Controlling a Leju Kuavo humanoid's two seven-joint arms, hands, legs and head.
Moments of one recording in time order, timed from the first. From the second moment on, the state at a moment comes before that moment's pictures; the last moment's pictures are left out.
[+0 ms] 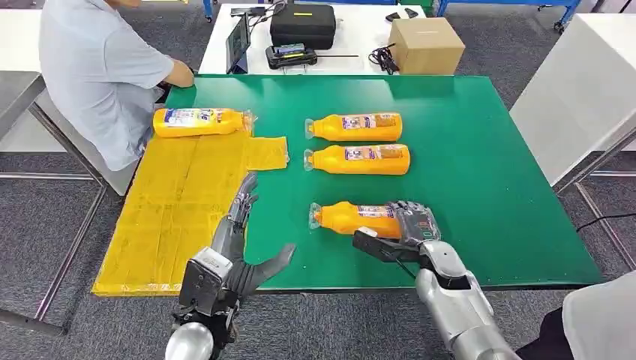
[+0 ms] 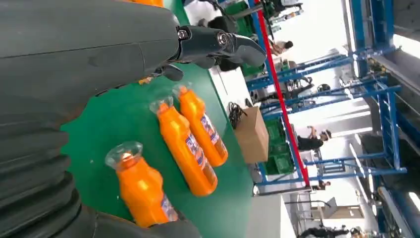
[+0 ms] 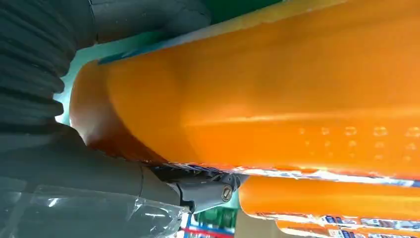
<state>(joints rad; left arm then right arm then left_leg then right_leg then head) 0.03 -0.31 -0.36 -1.62 -0.36 0.22 -0.24 -0.34 -0.07 0.22 -0.89 1.16 -0.01 -0.13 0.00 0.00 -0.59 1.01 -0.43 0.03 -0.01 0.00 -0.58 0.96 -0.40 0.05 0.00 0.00</state>
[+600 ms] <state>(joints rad) 0.02 -0.31 -0.35 -1.59 -0.21 0.25 -0.28 -0.29 -0.10 0.21 -1.00 0.81 0.06 -0.26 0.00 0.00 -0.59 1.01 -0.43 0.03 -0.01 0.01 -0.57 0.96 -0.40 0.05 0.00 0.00</state>
